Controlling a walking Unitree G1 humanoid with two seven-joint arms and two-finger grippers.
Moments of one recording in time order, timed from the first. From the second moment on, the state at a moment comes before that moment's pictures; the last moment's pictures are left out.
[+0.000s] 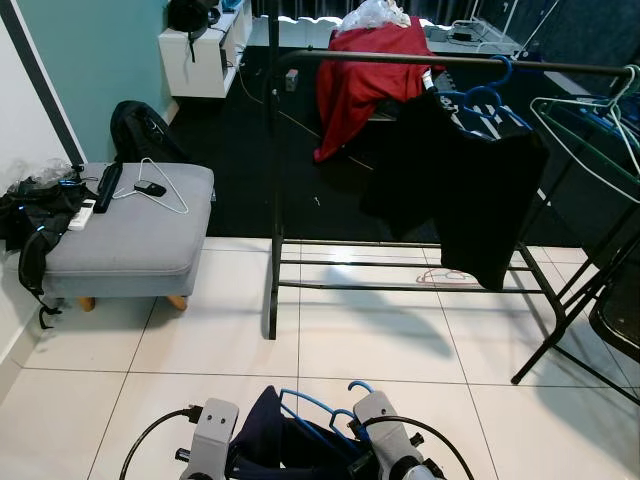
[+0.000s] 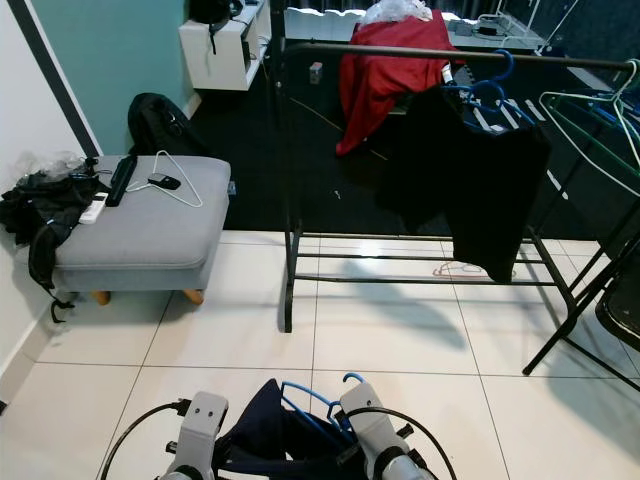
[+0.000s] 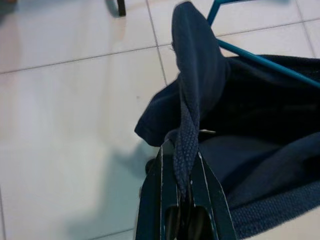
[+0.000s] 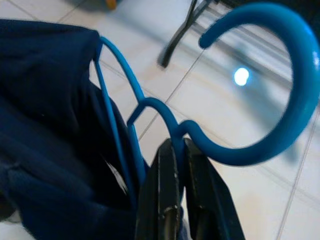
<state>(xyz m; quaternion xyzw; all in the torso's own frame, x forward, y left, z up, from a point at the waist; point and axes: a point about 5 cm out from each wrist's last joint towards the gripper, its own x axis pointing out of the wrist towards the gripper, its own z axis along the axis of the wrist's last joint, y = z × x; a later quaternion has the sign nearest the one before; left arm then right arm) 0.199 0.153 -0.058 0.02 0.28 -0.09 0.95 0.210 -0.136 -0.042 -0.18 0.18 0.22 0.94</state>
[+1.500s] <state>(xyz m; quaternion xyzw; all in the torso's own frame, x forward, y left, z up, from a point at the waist) 0.185 0.158 -0.050 -0.02 0.22 -0.08 0.97 0.197 -0.132 -0.045 -0.05 0.19 0.23 0.95</state>
